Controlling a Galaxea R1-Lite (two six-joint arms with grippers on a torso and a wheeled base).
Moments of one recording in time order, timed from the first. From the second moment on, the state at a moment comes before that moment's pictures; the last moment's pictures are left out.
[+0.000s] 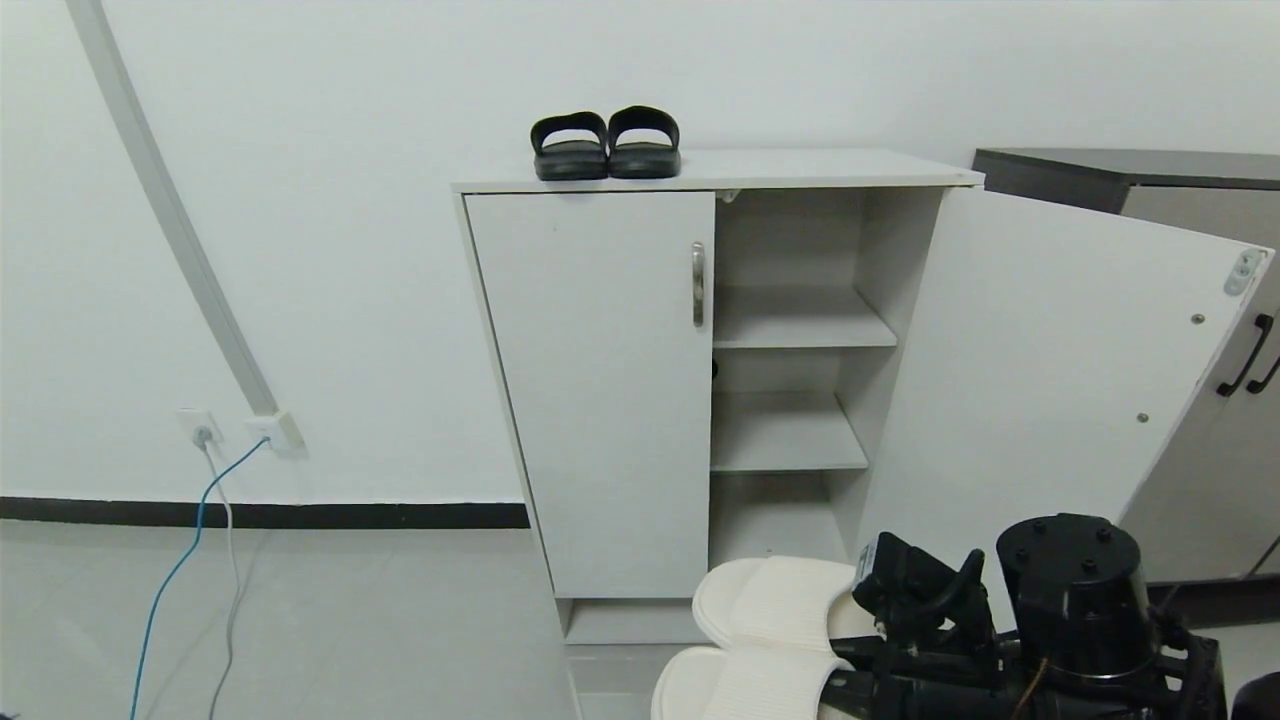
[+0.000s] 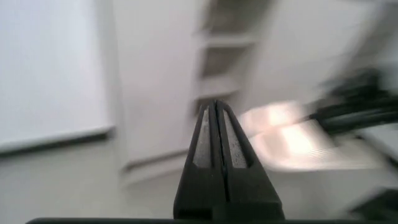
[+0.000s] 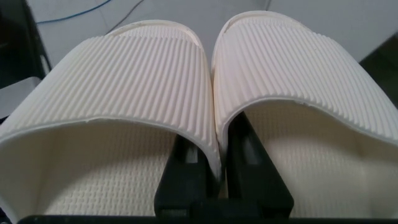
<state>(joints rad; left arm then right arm) -0.22 0.34 -0.32 0.10 0.02 -0.06 0.77 1.73 -0.38 -0.91 0.31 -0.14</state>
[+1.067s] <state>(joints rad) 0.00 0.00 0.00 0.00 -0.04 0.02 0.88 1.92 -0.62 -0.92 -0.27 0.13</state>
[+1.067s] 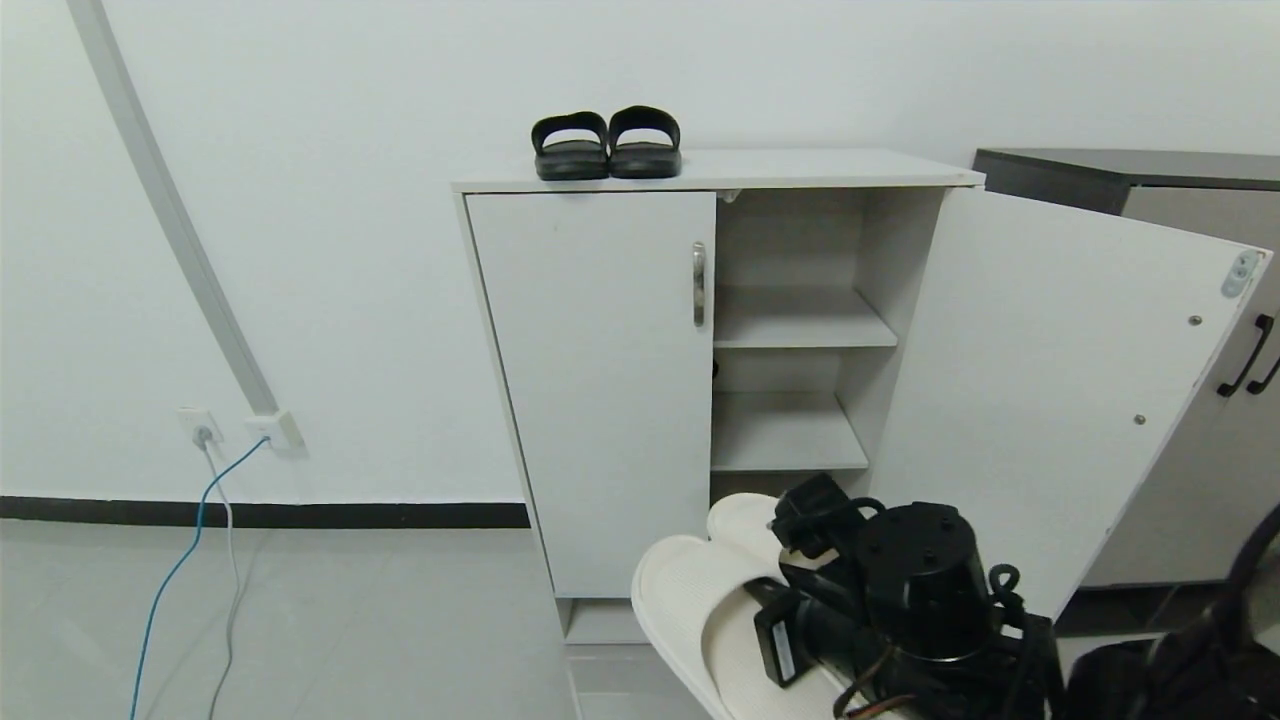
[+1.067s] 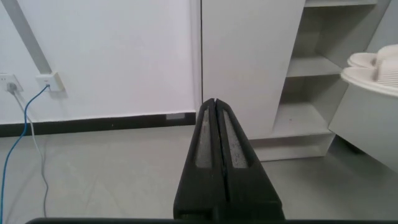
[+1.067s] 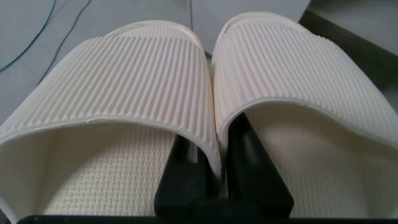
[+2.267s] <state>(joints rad) 0.00 0.00 0.00 0.00 -0.03 0.00 0.82 2.31 -1.02 -0.91 -0.75 0.23</state>
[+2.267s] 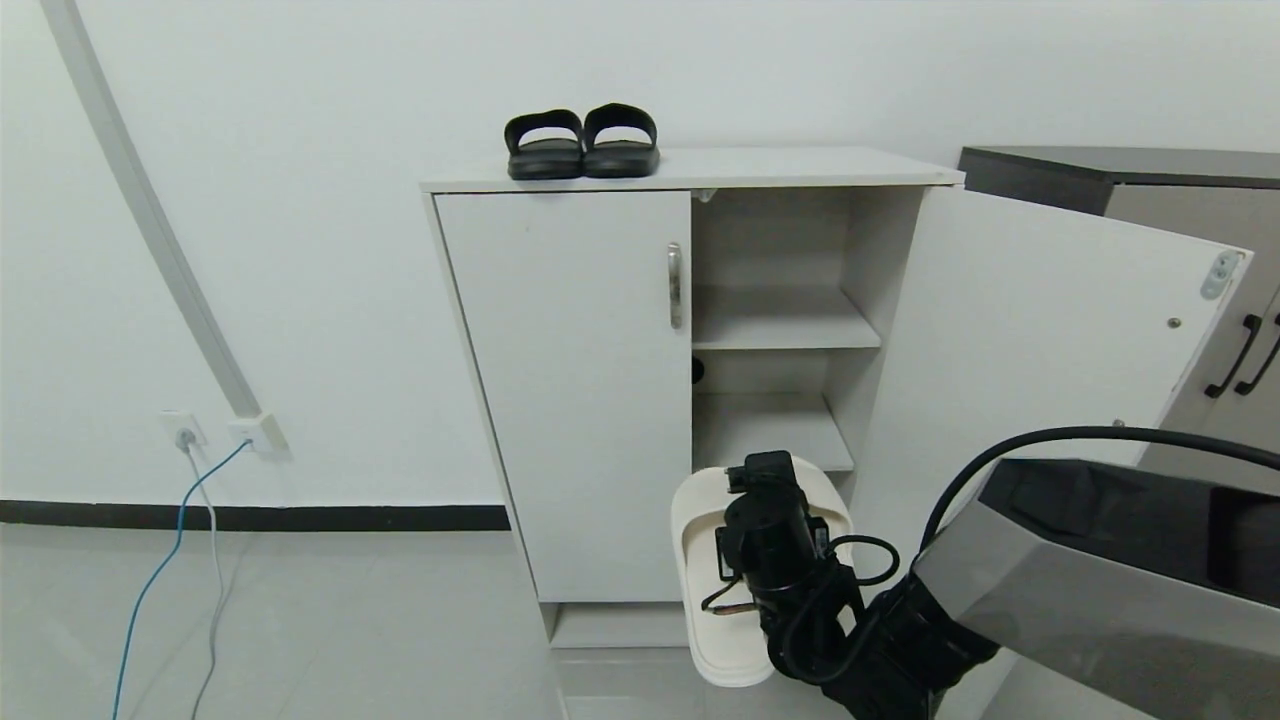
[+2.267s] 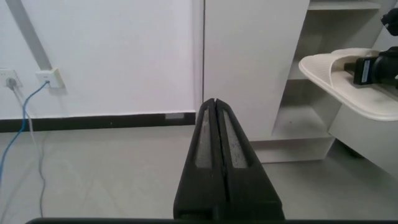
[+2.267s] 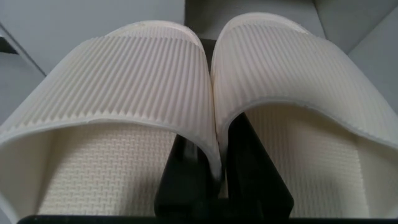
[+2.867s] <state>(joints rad) 0.00 0.00 0.00 0.00 -0.03 0.01 0.82 2.32 -1.03 -0.94 -0.75 0.23</state>
